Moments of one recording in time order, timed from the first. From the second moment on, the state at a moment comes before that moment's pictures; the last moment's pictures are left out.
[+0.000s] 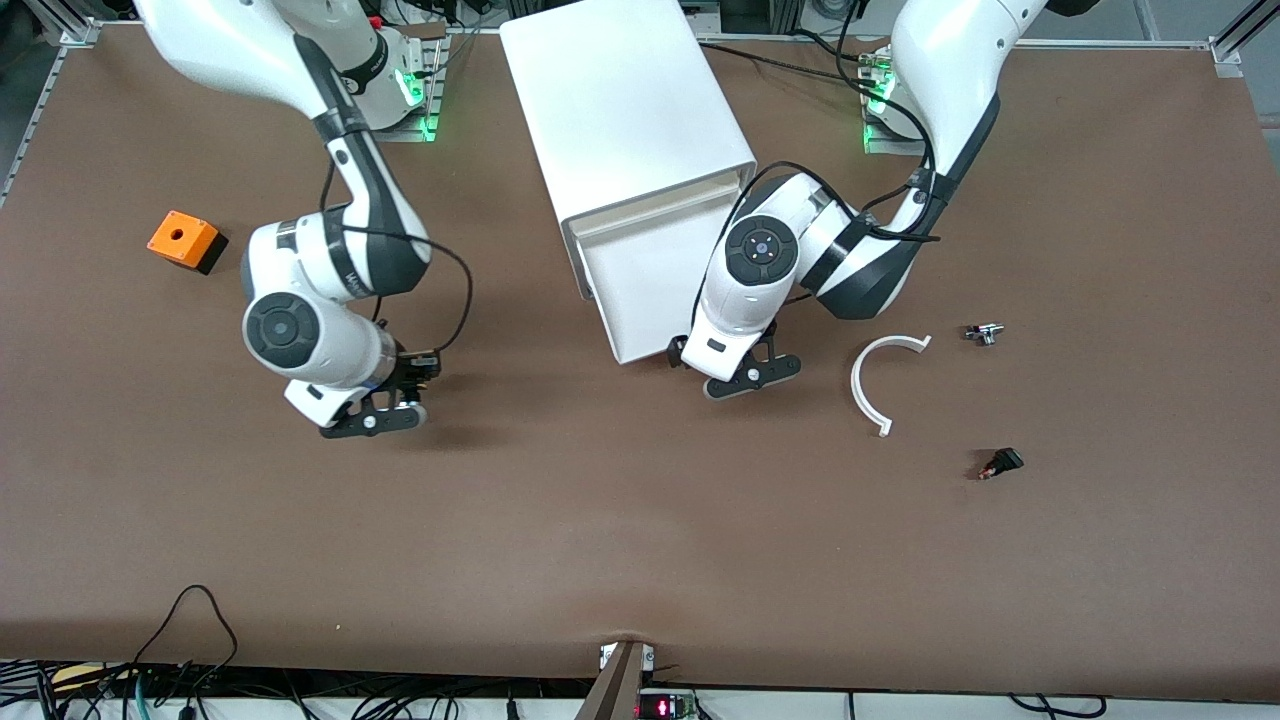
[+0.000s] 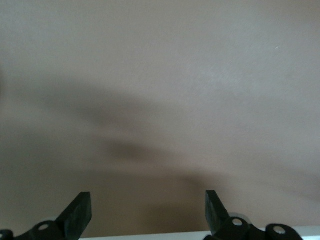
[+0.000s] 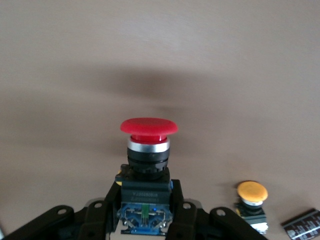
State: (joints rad) left arm -0.32 0.61 -0.35 -1.58 0.15 2.13 -1.04; right arm 0.35 0.51 -0.09 -1.69 0.06 2.03 0.12
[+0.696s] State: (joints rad) left arm -0.32 0.59 -0.44 -1.60 0.13 2.01 -1.04; right arm 0.33 0.38 -0.06 -1.97 0.06 2.15 0.11
